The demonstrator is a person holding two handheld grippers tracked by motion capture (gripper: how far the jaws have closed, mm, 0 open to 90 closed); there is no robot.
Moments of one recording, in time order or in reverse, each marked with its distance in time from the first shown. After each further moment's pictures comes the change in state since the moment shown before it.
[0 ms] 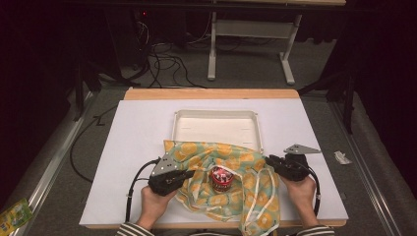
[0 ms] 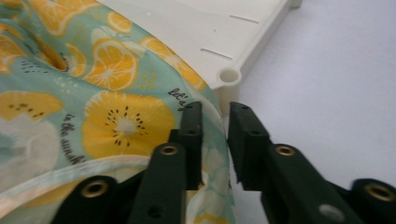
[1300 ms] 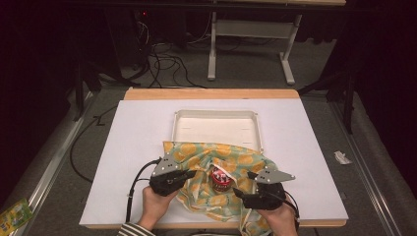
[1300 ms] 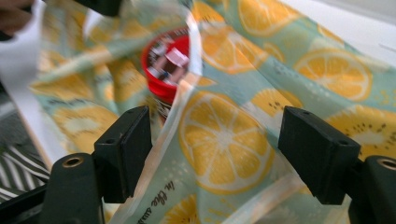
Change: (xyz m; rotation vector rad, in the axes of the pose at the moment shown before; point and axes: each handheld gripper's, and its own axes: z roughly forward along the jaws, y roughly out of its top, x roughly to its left) left arm -0.002 0.001 0.000 -0.021 -0.009 -0.005; right arm 0.115 -0.009 -0.019 -0.016 0.151 -0.195
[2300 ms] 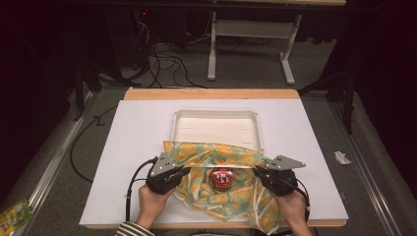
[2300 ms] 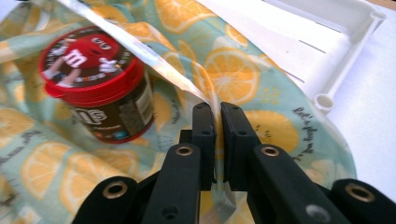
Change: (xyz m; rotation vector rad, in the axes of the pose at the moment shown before) left arm 0.004 0.000 -0.005 0.018 0.119 0.015; right arm -0.042 0.008 -0.008 0.043 -0.130 0.002
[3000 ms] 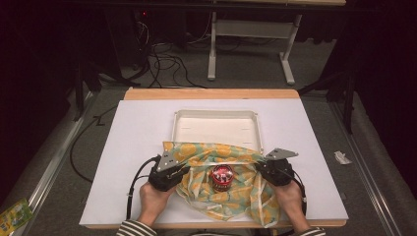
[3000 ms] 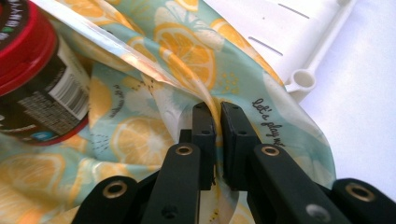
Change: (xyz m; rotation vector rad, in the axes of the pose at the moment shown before) left arm 0.007 -0.003 0.014 0.094 0.057 -0.027; right arm -0.025 -0.002 0.032 0.104 -0.056 0.035
